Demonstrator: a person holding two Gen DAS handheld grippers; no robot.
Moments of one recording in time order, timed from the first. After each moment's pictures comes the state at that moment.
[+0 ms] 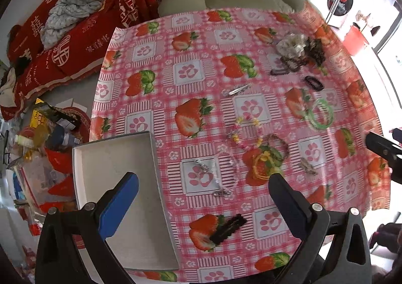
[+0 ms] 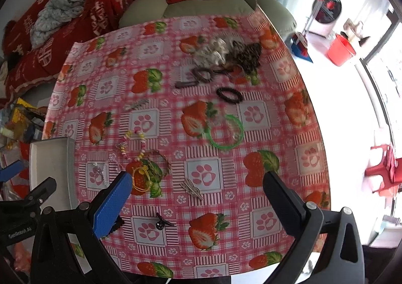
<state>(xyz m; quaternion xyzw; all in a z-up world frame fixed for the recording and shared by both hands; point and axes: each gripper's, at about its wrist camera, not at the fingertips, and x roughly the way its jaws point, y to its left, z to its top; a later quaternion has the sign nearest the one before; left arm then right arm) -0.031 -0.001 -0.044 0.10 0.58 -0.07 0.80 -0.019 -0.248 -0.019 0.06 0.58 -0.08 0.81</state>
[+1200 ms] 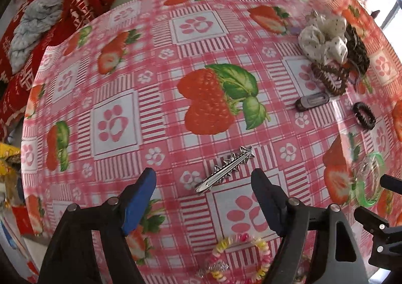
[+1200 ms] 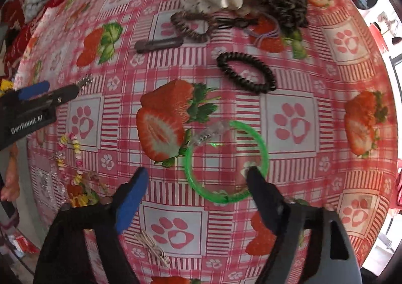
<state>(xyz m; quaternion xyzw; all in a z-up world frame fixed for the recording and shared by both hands) 0.186 -0.110 -0.194 0.15 0.60 -0.11 0.78 0.092 -0.300 -0.183 0.04 0.68 -0.01 0.74</state>
